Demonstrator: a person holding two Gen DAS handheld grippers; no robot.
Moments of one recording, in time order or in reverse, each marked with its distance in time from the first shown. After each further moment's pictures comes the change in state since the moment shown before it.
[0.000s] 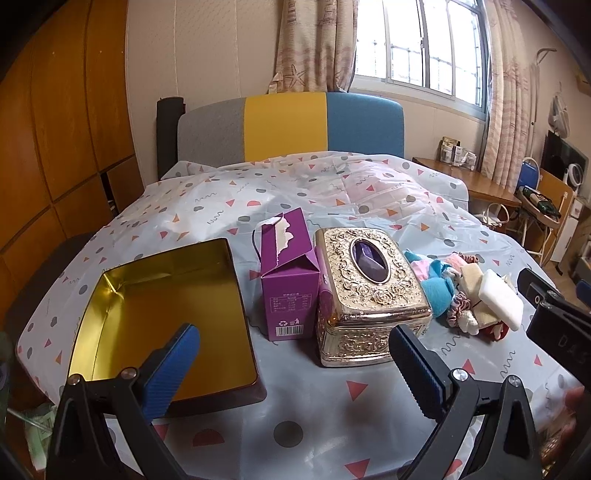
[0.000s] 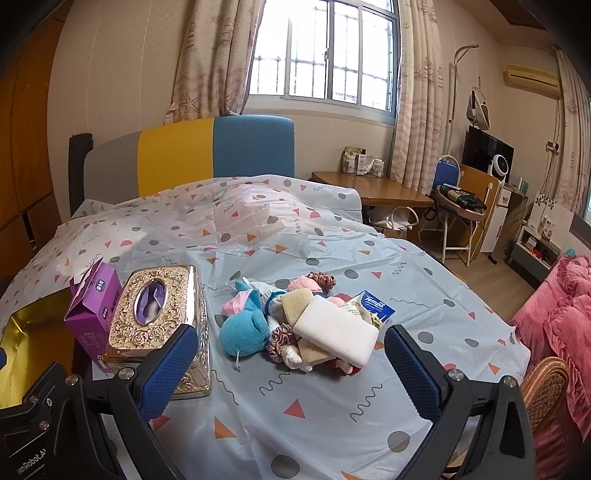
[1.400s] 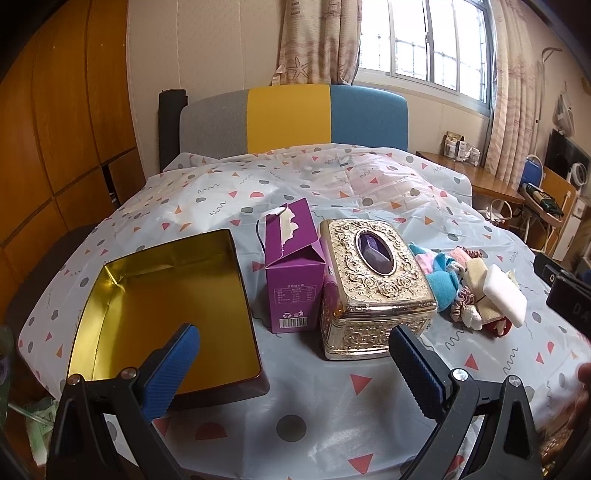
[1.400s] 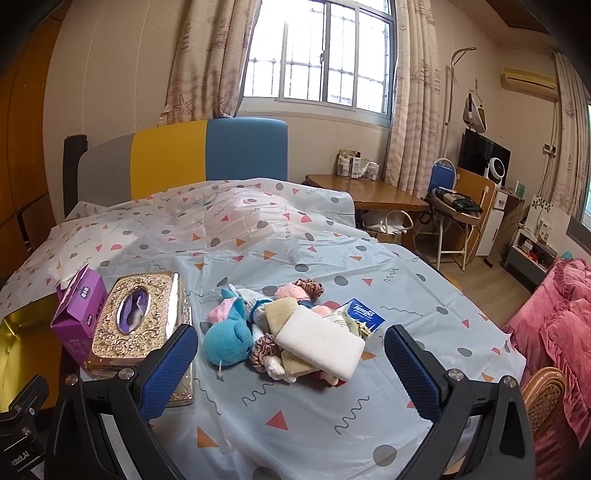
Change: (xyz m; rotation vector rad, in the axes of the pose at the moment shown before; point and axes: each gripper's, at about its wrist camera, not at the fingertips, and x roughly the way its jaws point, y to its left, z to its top) left arm 0.004 0.006 0.000 -0.009 0.033 0.004; right arm 0.013 -0.021 0.008 0.009 -0.005 -0.024
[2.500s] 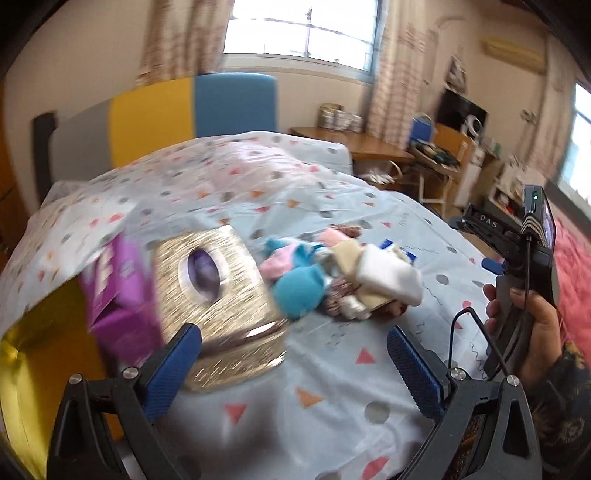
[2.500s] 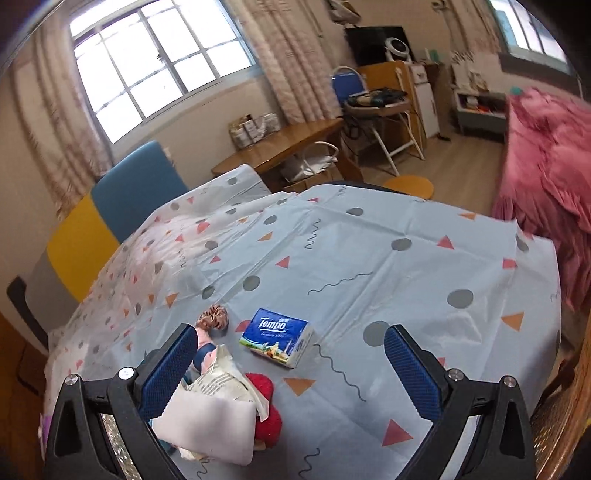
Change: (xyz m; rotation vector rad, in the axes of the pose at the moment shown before) left arm 0.023 -0.106 0.036 0.263 0.068 -0.436; right arm 0.115 -0.187 -0.014 0.639 0.113 -0.011
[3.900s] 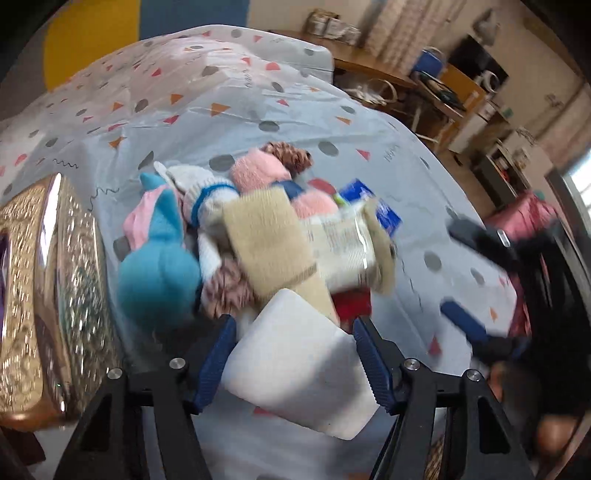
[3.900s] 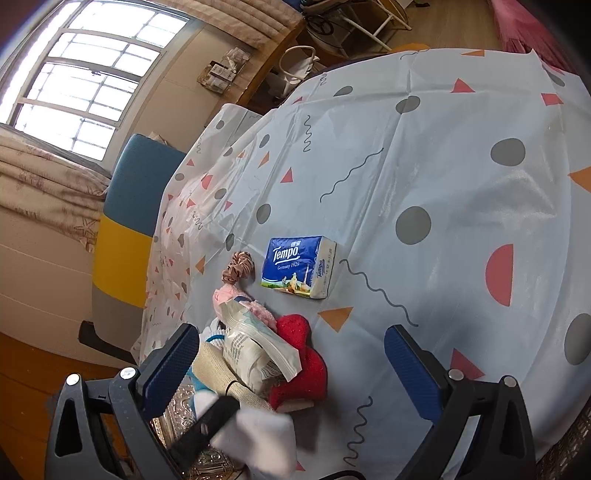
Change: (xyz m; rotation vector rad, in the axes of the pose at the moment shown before) left arm 0.150 -0.071 0.029 -0.096 0.395 -0.134; right arm 0.056 -0.036 -0.021 0.314 0.352 0.235
